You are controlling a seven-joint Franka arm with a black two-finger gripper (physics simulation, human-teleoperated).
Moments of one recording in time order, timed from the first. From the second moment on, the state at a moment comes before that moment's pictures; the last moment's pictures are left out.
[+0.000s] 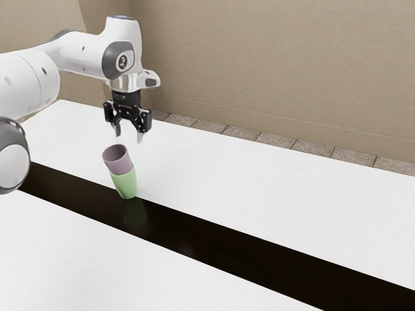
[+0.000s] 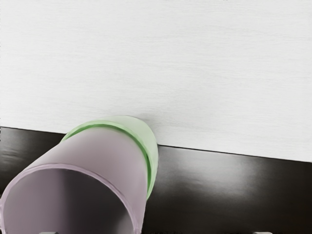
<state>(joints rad) 0.01 0.48 0.14 -1.31 0.06 1.67 0.03</state>
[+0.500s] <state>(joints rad) -0.03 0.23 0.13 -1.51 0.05 1.65 0.03</state>
